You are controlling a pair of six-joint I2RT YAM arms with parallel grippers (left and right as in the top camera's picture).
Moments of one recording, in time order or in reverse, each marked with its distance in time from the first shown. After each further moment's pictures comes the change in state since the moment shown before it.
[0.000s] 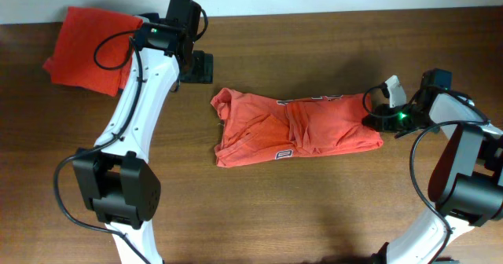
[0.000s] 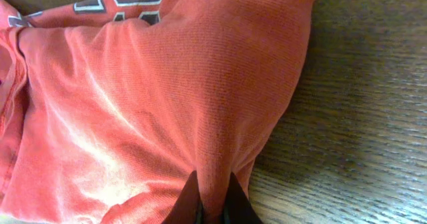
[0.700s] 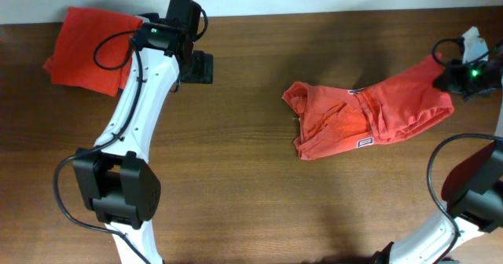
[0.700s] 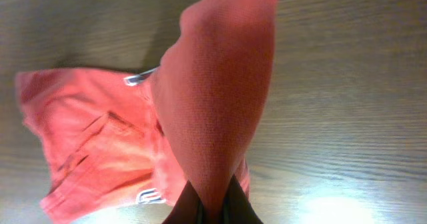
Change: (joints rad) left arm 0.000 0.000 0.000 0.000 0.000 0.000; right arm -0.156 0.008 0.652 -0.497 0.220 0.032
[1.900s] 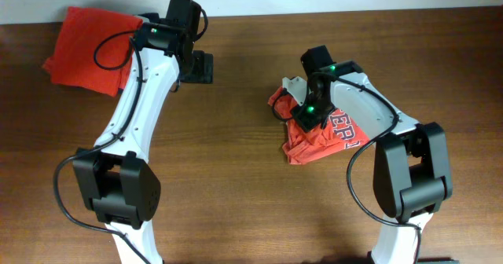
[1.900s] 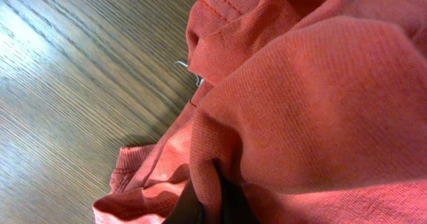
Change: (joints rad) left arm 0.000 0.000 0.000 0.000 0.000 0.000; right arm 0.793 0.007 -0.414 0.270 0.191 -0.011
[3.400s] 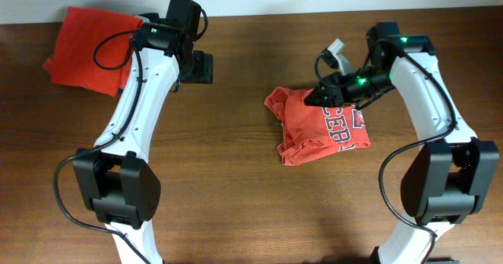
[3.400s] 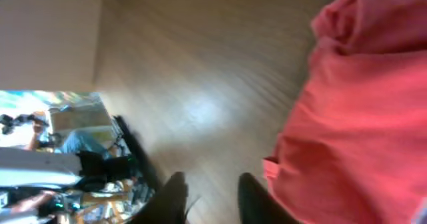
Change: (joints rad) left arm 0.000 0.000 0.000 0.000 0.000 0.000; right arm -0.277 -0.066 0.195 -0.360 -0.707 -0.001
